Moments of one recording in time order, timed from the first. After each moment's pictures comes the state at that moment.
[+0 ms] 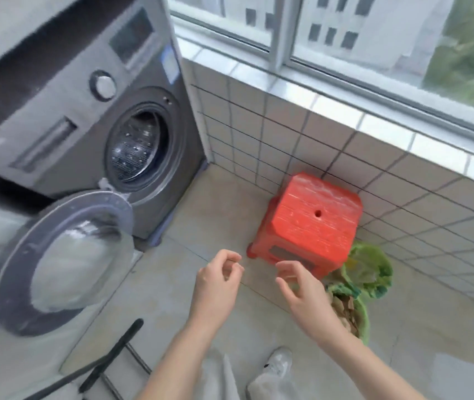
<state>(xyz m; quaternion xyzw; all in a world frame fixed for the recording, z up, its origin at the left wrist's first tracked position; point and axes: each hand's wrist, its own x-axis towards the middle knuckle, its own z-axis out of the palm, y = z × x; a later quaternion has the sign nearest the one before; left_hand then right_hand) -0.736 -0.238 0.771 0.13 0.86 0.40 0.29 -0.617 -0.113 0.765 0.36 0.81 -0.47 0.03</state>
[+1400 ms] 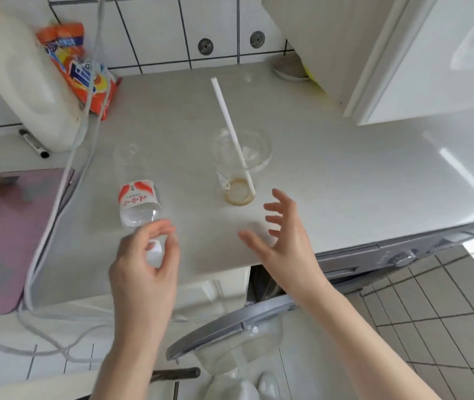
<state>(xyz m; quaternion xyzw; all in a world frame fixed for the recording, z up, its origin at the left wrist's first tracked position) -1.062 -0.609 0.973 -0.20 0.85 0.40 -0.28 -1.138 -0.435 0.959 -0.10 0.83 -0.54 0.06</state>
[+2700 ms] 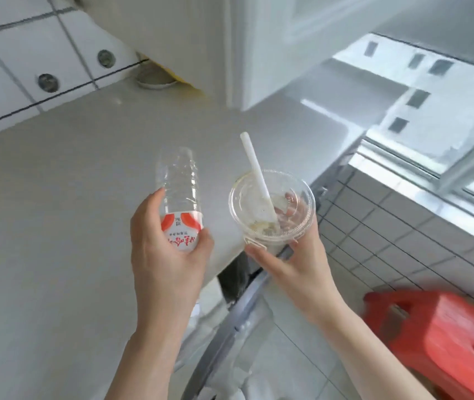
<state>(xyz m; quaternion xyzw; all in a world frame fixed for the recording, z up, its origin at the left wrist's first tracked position) -1.129 -0.573 1.003 0.03 0.88 0.47 -0.11 -1.075 -0.412 0.976 0.13 0.80 -0.56 -0.16</state>
